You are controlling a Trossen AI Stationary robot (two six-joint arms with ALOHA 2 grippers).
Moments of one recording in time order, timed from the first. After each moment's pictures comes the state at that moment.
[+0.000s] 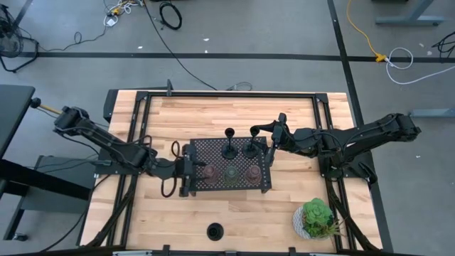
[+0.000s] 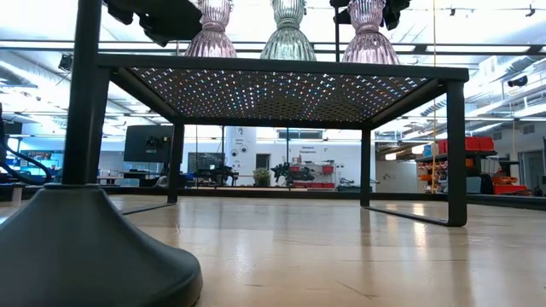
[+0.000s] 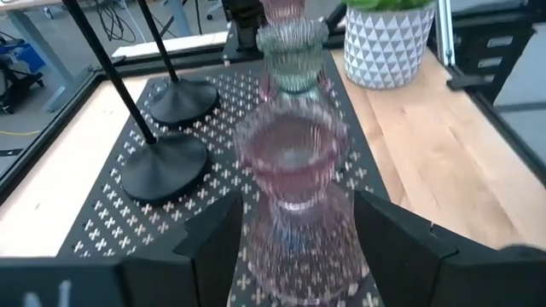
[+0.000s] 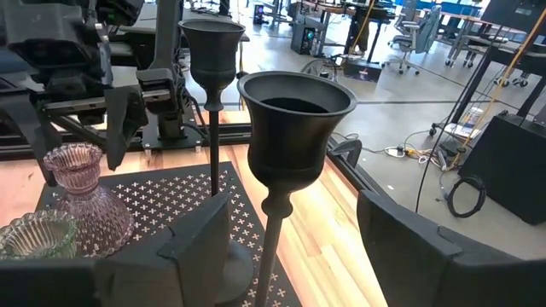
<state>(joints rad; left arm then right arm) -0.44 1.17 0.71 0.04 -0.48 -0.08 0.20 1.13 0.86 0.03 0.53 -0.01</state>
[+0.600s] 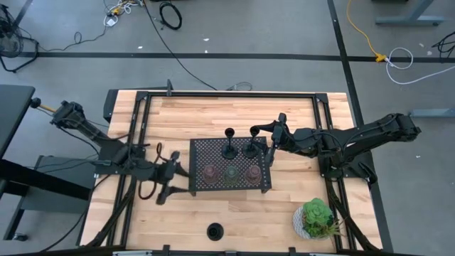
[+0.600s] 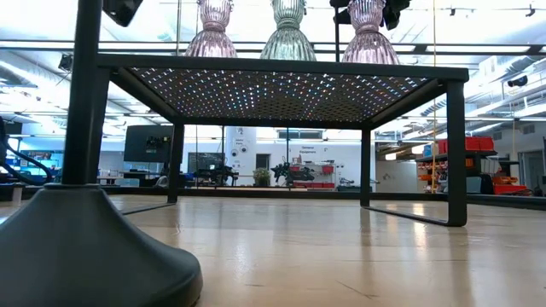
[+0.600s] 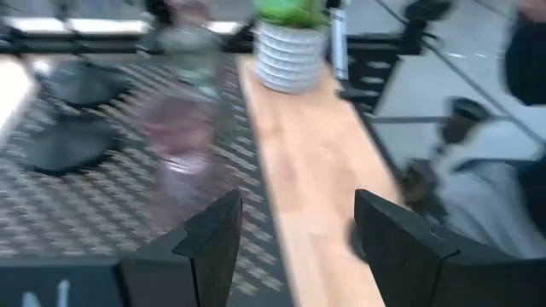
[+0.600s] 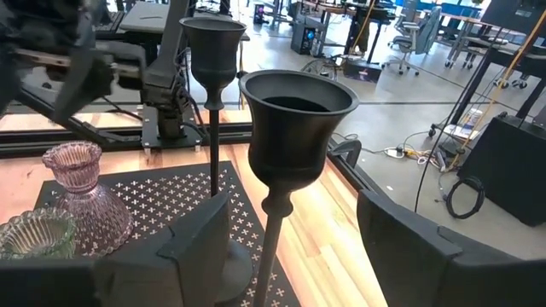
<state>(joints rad) -0.58 0.97 0.71 -0.14 -0.36 -0.26 0.20 1.13 0.86 0.03 0.53 -0.02</state>
